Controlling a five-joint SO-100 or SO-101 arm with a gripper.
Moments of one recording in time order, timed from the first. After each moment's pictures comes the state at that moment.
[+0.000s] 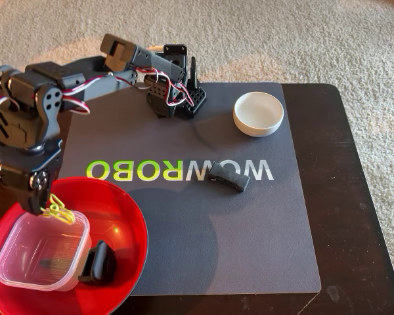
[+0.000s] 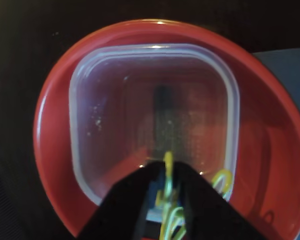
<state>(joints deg) 29.9 48.5 16.3 92.0 12.6</state>
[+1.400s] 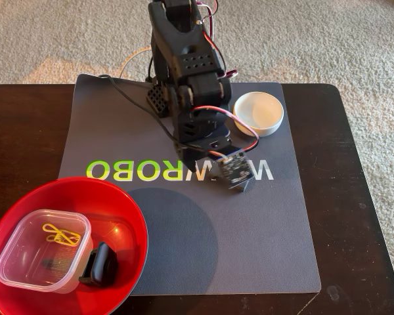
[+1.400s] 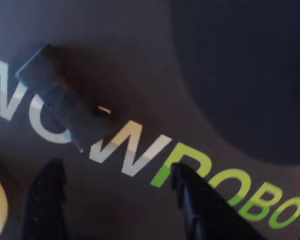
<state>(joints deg) -16.2 97.9 102.9 82.7 102.8</state>
